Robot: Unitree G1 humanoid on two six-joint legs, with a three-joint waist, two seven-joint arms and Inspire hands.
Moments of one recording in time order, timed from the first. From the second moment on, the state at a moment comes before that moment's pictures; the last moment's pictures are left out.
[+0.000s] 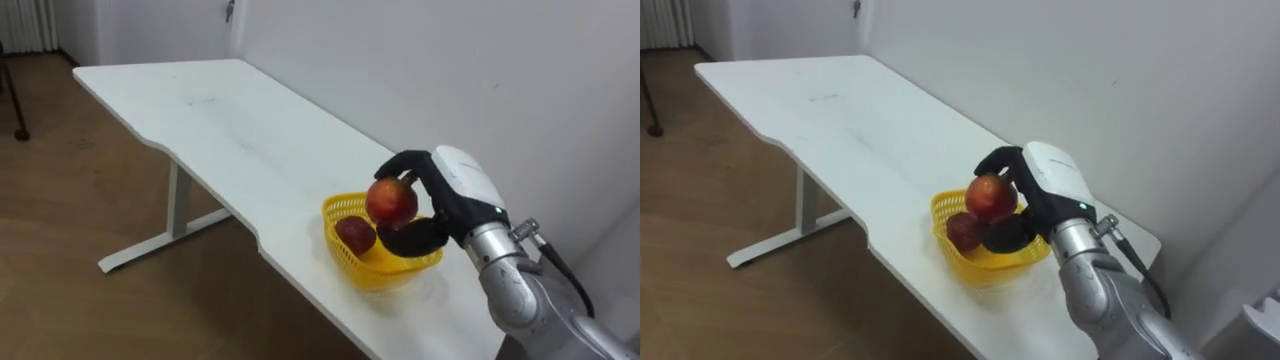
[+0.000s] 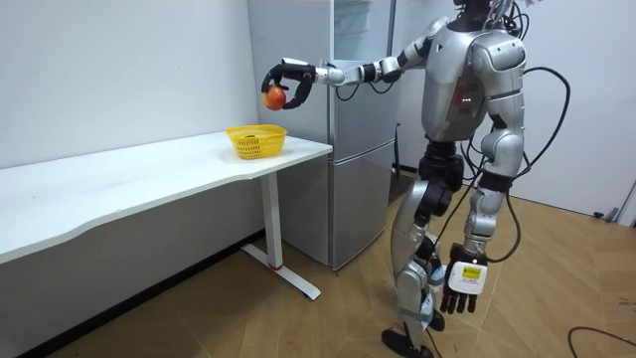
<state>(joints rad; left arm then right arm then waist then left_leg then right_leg) 0.25 0.39 0.04 1.08 0.17 0.10 -0.08 -0.73 -0.54 0.47 0.52 -0.36 -0.02 -0.27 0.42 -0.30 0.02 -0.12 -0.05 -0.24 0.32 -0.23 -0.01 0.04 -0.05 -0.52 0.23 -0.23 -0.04</state>
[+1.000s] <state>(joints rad) 0.33 0.39 0.03 1.03 0.15 0.16 -0.07 -0.74 -0.60 0.47 0.55 -0.22 0.10 -0.21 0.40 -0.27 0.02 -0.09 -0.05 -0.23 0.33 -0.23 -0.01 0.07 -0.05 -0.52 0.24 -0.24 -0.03</state>
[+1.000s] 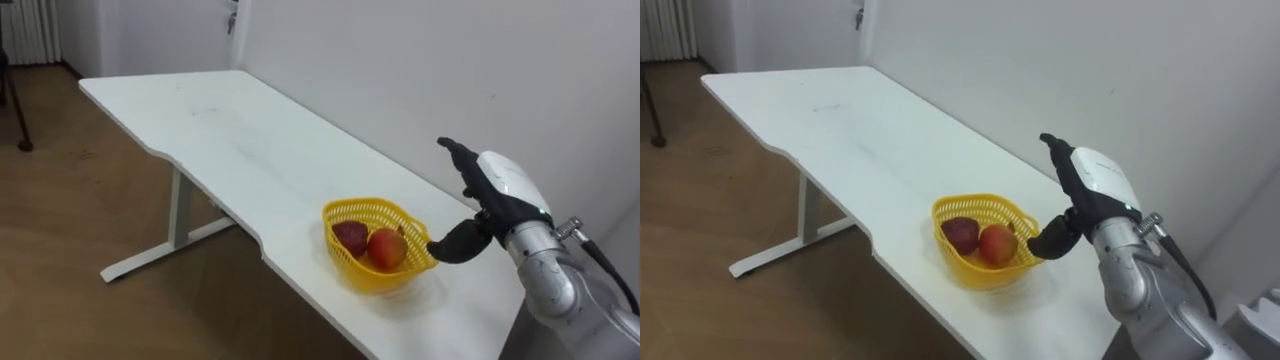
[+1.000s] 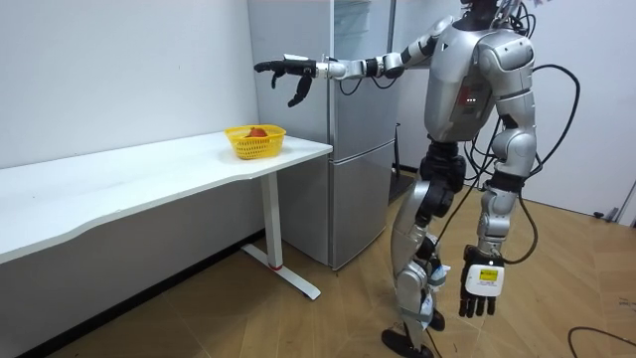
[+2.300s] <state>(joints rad) 0.42 0.27 0.08 0.97 0.16 0.11 -0.05 -0.41 -0.53 0.08 -0.21 -0.12 -0.04 -0.39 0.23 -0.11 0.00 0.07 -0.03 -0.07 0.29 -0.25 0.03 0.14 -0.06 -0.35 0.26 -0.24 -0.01</state>
